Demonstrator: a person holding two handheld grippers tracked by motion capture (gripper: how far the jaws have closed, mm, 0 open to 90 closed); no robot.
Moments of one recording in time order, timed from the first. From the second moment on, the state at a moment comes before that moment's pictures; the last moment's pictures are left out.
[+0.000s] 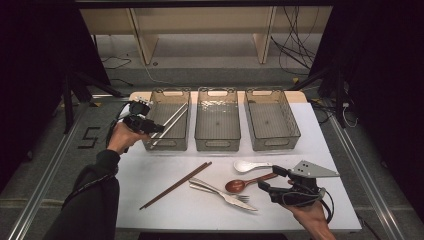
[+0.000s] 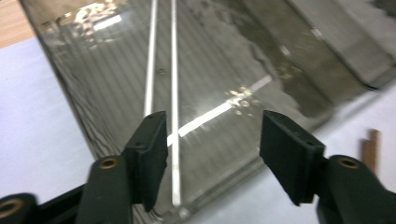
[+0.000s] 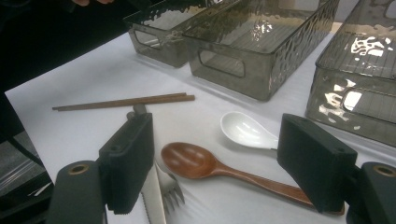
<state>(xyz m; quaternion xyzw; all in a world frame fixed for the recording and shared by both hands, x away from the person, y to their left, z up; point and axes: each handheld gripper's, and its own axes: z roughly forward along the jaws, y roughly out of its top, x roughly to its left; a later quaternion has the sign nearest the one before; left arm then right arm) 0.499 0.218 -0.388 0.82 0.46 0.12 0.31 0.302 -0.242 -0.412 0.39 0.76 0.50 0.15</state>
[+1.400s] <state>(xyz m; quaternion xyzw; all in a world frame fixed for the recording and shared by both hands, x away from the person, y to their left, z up) 0.399 0.177 -0.432 0.89 0.38 0.07 0.22 0.301 -0.243 -0.409 0.38 0.76 0.50 0.16</state>
